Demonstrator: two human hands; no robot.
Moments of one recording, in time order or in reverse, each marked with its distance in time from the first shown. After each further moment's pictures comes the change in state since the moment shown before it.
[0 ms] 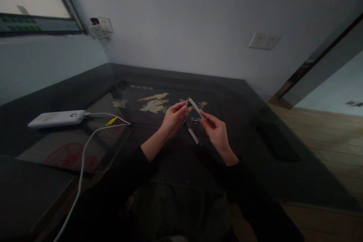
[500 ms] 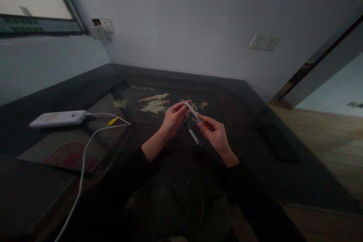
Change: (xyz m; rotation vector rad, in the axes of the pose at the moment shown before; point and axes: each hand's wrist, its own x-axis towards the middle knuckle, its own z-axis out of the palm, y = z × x) left_hand 0.001 0.000 -0.002 -0.003 -0.018 0.022; right_hand -0.004 0.000 0.003 0.093 -0.099 -0.008
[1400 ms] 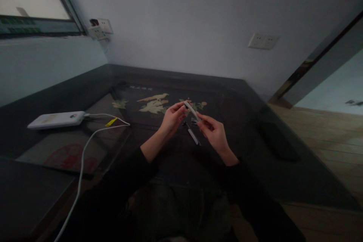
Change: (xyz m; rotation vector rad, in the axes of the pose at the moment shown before) left_hand -0.001 0.000 0.001 -0.003 0.010 -0.008; right_hand 0.000 -0.001 -0.001 -0.033 0.020 0.002
